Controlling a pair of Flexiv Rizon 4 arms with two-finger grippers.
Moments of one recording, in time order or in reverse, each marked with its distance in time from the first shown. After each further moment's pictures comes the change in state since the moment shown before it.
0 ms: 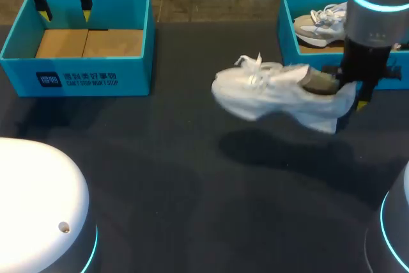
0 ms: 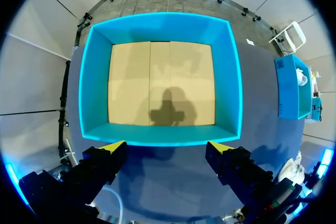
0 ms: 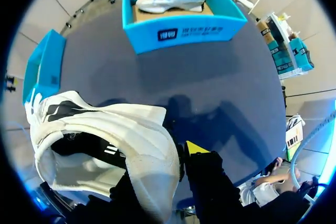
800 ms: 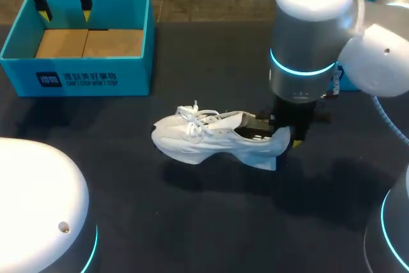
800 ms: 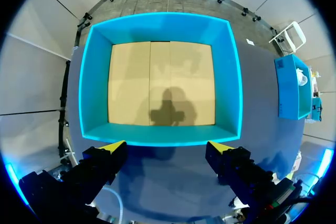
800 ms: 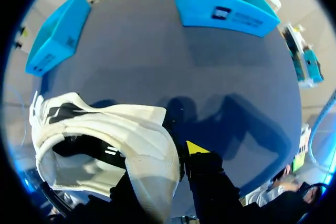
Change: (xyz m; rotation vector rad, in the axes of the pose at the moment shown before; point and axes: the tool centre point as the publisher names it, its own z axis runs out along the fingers) left arm 0.000 0.000 0.000 0.000 0.000 0.000; right arm 0.113 -0.069 0.046 -0.037 0.054 -0.125
